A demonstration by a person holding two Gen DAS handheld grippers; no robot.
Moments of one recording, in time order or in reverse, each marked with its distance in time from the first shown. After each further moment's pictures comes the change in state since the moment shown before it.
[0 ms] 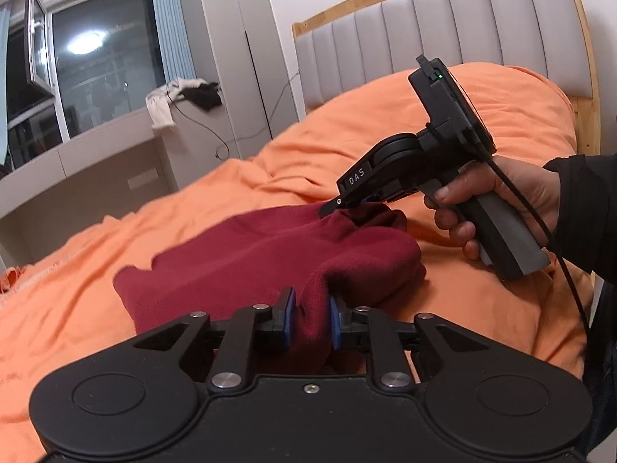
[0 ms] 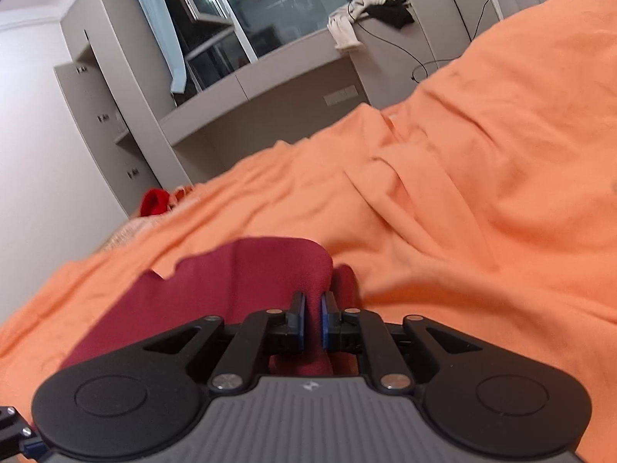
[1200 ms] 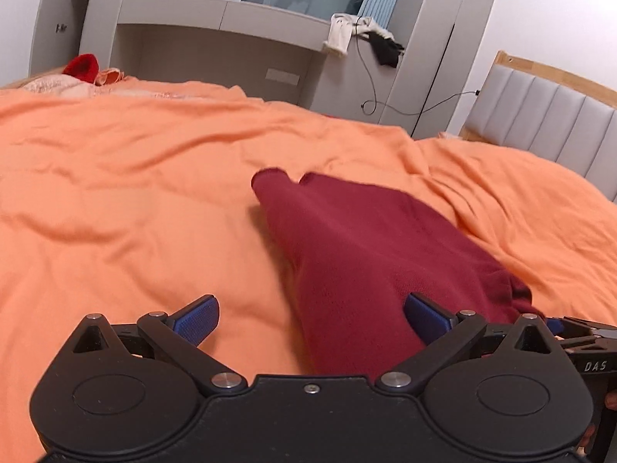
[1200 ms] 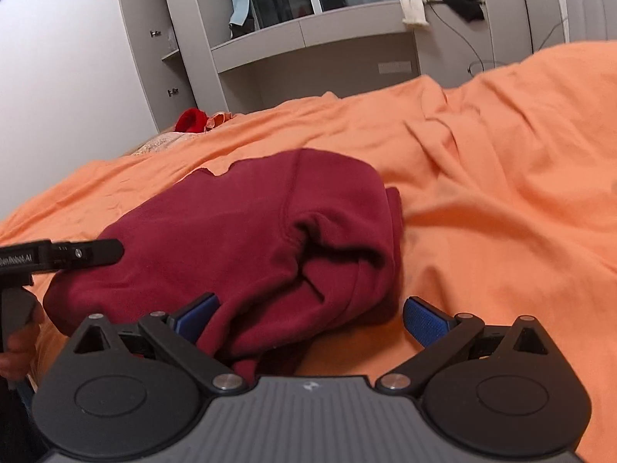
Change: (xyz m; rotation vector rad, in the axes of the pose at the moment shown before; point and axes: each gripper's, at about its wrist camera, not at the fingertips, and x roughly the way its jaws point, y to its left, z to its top) left arm 0.013 0.112 -0.031 -0.681 0.109 0.204; right arm -0.046 0.036 -0.051 -0.251 0.143 0.046
